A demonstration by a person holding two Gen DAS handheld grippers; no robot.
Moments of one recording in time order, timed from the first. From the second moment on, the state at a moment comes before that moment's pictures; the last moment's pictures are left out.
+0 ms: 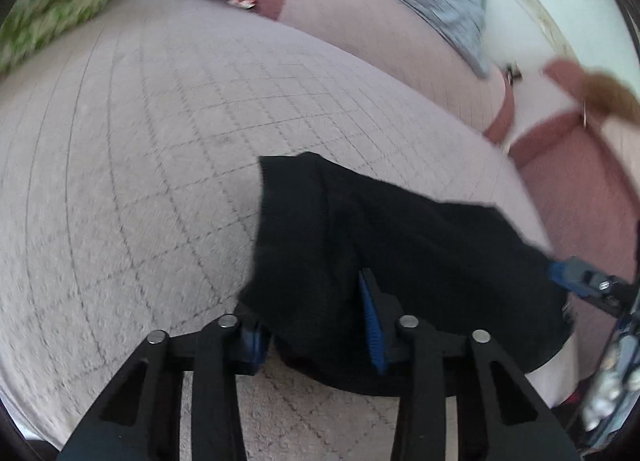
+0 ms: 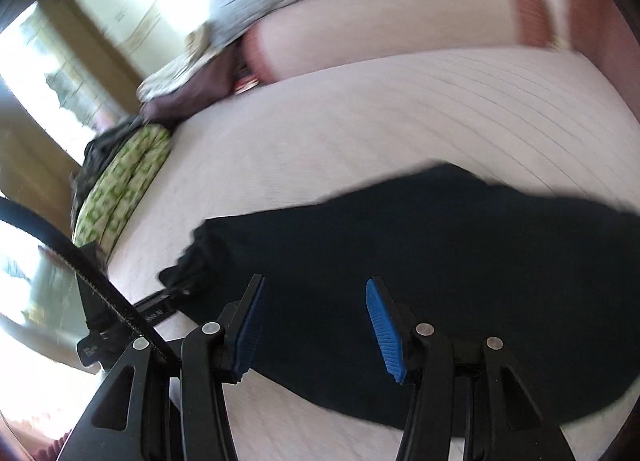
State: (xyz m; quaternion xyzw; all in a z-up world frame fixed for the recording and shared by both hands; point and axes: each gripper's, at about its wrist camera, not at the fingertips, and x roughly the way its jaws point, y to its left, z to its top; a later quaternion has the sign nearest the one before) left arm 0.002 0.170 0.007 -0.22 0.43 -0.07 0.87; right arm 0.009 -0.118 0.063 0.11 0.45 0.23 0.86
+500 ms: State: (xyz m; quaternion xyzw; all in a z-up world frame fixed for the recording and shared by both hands) left arm -0.007 0.178 0.001 -0.28 0.42 -0.07 0.86; right arm 0.121 0.164 0.025 -0.17 0.61 0.28 0.72
